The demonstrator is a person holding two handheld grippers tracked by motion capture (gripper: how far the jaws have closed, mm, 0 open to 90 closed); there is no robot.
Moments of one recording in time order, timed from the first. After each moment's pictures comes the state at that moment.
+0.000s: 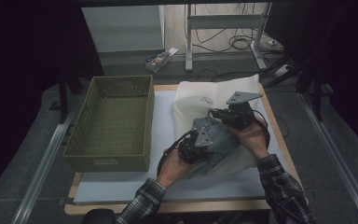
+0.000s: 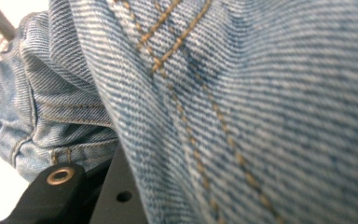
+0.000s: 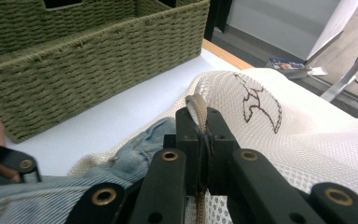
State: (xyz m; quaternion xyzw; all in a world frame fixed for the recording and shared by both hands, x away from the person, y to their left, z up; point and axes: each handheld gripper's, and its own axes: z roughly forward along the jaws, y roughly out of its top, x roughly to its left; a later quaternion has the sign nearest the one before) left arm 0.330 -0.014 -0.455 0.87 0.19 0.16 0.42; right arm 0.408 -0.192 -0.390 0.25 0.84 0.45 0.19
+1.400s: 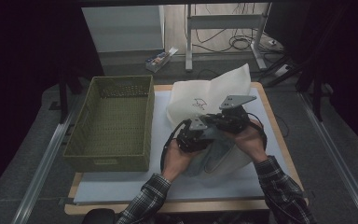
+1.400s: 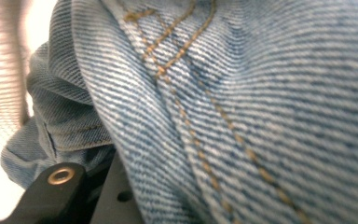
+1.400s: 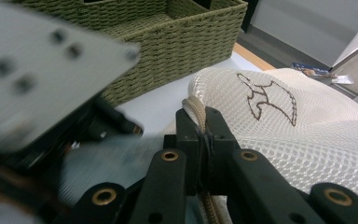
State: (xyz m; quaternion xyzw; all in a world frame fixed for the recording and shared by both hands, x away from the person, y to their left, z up) left arm 0.366 -0.001 -0.454 0.82 0.32 0.12 0.46; right arm 0.388 -0.174 -0.381 0.21 0.85 0.45 0.16
